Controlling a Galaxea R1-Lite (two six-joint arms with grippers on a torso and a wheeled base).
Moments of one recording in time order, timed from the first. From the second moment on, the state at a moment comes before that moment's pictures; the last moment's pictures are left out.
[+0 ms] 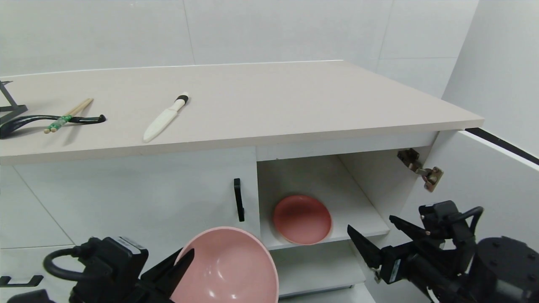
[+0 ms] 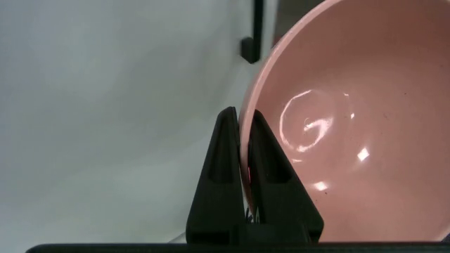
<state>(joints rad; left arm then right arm) -1.04 1.46 0.00 -1.17 0.61 -0.07 0.78 1.82 -0.01 -1.57 -0.41 0.22</state>
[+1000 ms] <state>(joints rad) -1.12 2.02 -0.22 -1.57 0.61 0.23 0.86 1.69 0.00 -1.57 -0.46 0.19</state>
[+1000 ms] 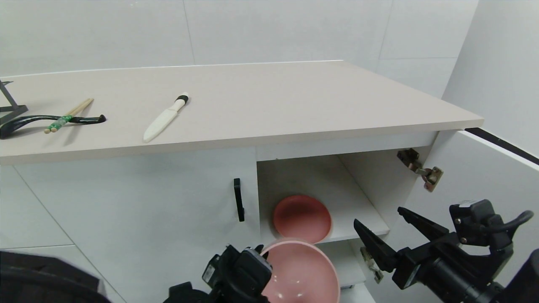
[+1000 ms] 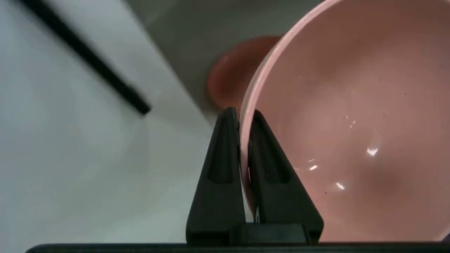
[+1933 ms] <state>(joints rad) -1.09 2.24 -0.73 -1.57 0.61 0.24 0.79 1.71 0.00 -1.57 -0.46 0.20</state>
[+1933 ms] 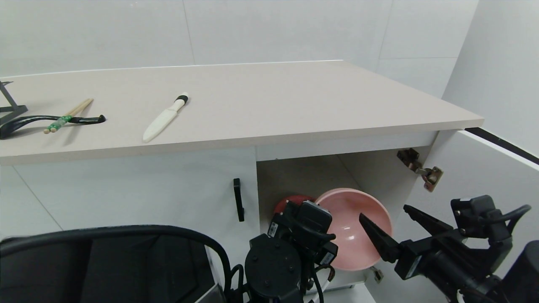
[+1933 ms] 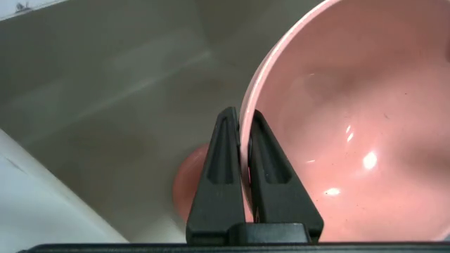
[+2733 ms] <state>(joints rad) -1.08 2.11 -0.65 -1.57 0.61 0.21 0.74 1.73 0.00 -1.57 -0.46 0.20</state>
